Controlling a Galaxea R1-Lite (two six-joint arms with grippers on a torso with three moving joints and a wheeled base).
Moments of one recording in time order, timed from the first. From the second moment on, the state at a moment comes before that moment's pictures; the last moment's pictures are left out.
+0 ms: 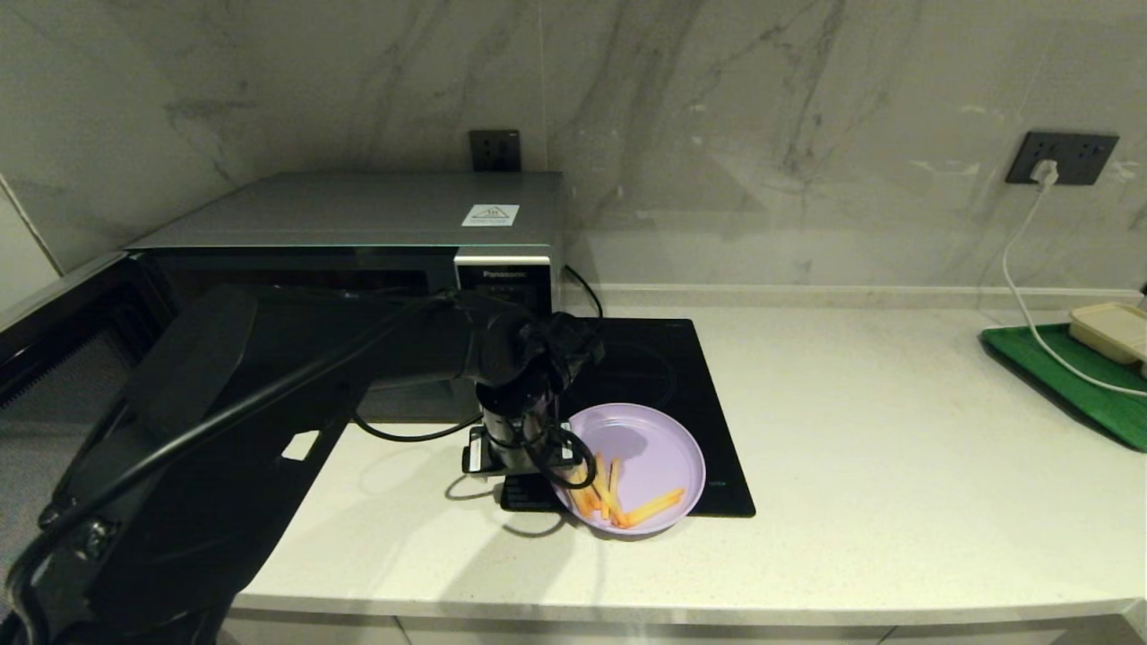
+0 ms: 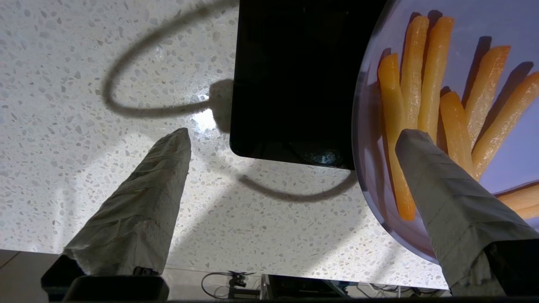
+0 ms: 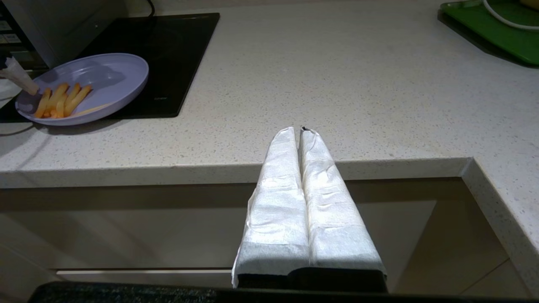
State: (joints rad) left arm -0.64 2.34 -1.95 0.86 0.25 -0.69; right arm 0.01 0.00 -0.02 0.03 -0.05 0.10
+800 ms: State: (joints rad) left arm -0.64 2.36 -1.94 0.88 0.36 -0.70; right arm 0.01 0.00 -0.02 0.03 -0.05 0.10
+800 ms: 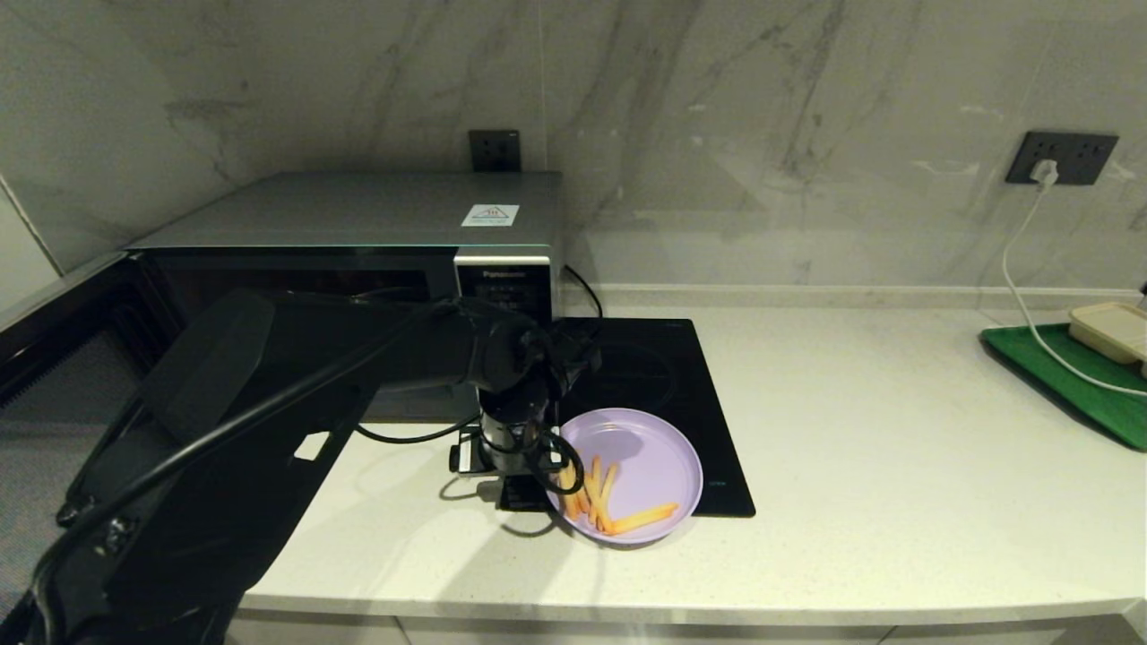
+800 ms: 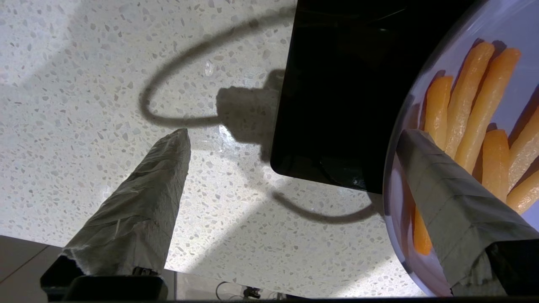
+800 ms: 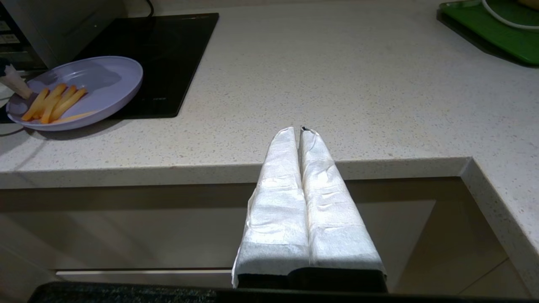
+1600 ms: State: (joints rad) left arm -0.65 2.38 -1.95 0.85 0.36 -0.67; right arm 0.01 0.00 -0.02 0.03 -0.05 0.10
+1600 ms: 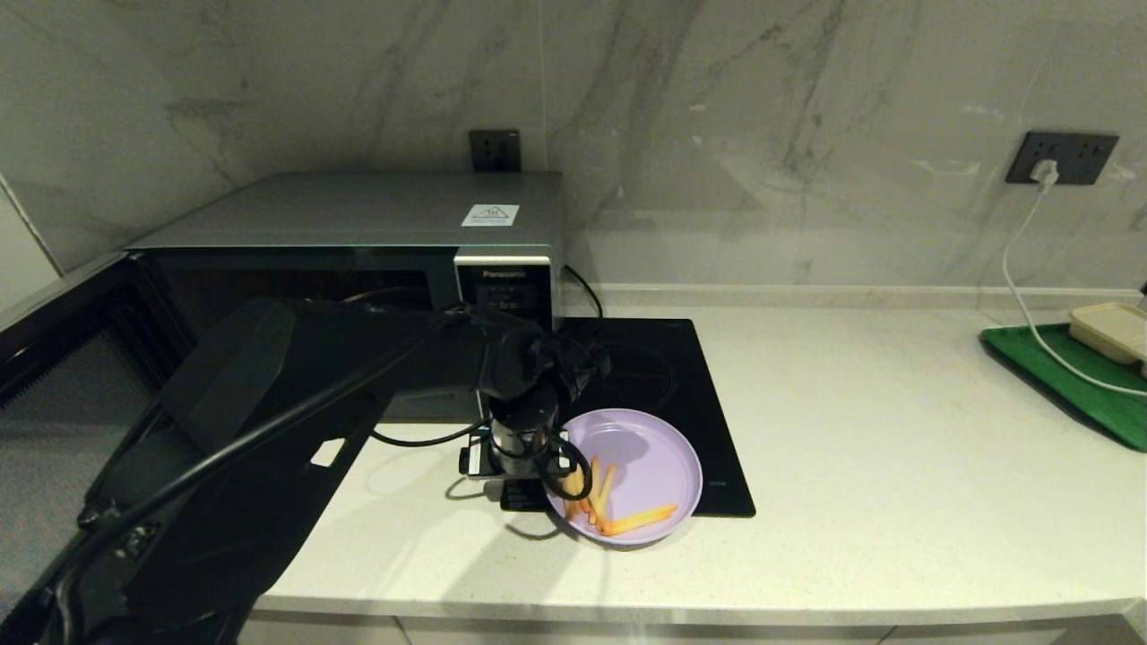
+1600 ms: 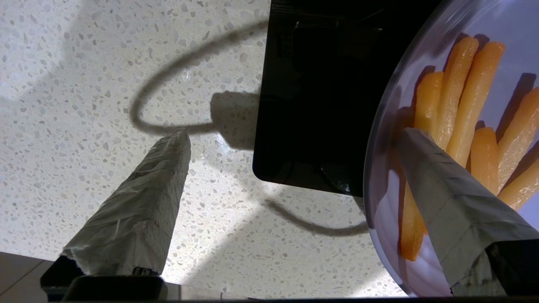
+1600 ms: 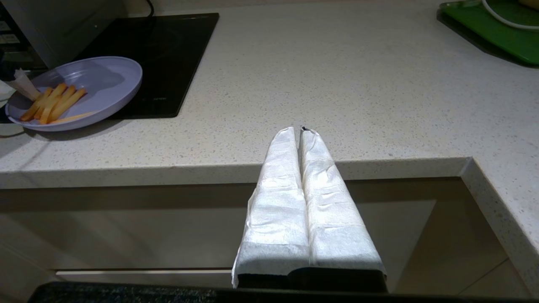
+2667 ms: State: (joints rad) left arm -0.65 2.38 -1.94 0.86 0.35 -0.68; right arm 0.01 0.00 -0.02 0.03 -0.05 0.10
